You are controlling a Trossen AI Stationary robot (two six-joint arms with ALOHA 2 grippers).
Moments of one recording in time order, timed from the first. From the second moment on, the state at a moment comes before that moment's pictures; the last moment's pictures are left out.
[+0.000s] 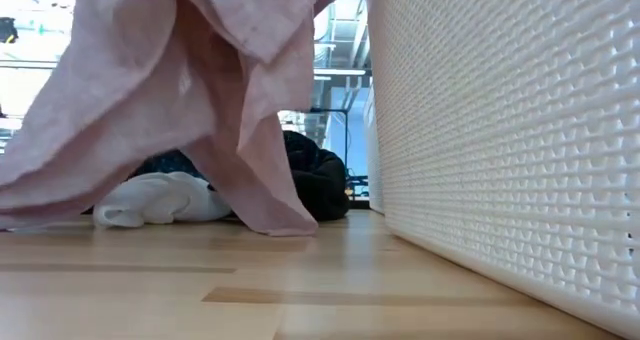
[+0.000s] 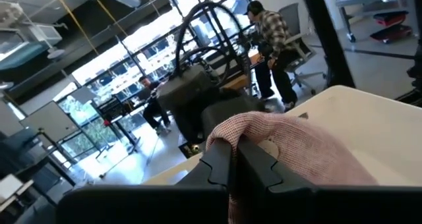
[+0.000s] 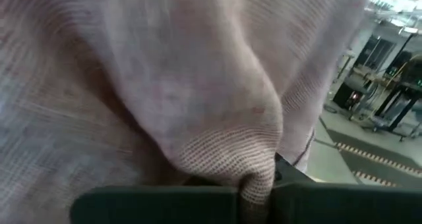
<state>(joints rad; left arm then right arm) -0.20 1.19 1.39 -0.11 -0.20 0.55 0.09 1.59 1.39 0.16 -0.08 -0.32</state>
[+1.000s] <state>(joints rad) -0.08 1.24 1.46 -0.24 -0.25 0.46 0.05 1.28 1.45 0.22 0.01 -0.47</state>
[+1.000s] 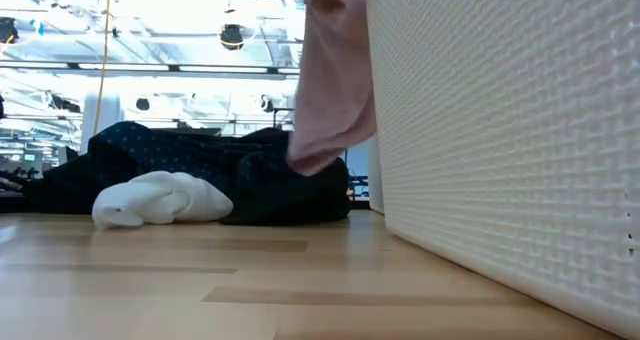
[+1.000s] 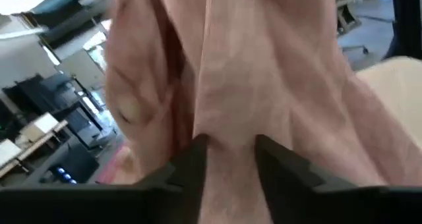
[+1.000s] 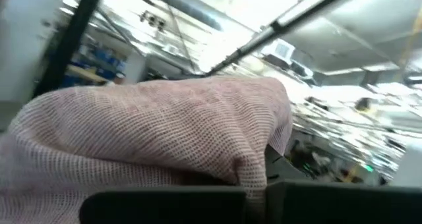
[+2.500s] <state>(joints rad) -0.10 1.60 1.45 -0.22 -0.11 0.38 0.11 1.29 1.62 -0.04 0.03 -0.52</state>
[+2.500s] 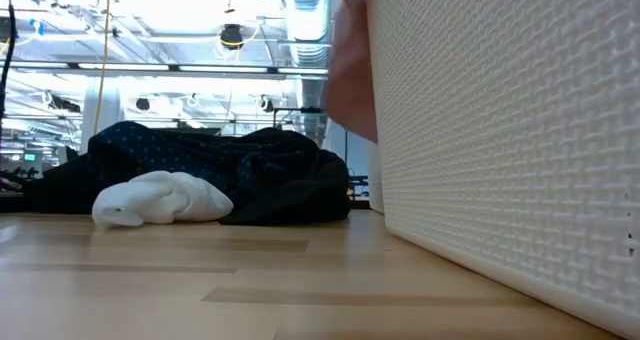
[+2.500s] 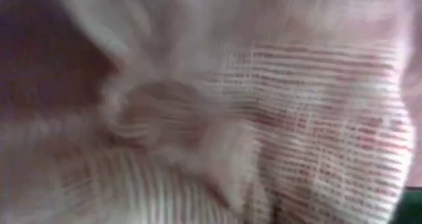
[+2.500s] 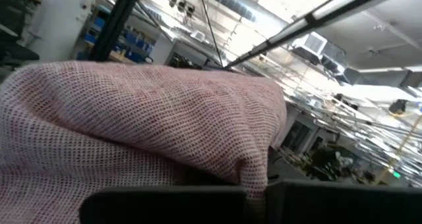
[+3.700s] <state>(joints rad) 0.15 1.41 1.46 0.15 0.10 0.40 0.04 1.28 1.62 -0.55 0.48 -0.31</state>
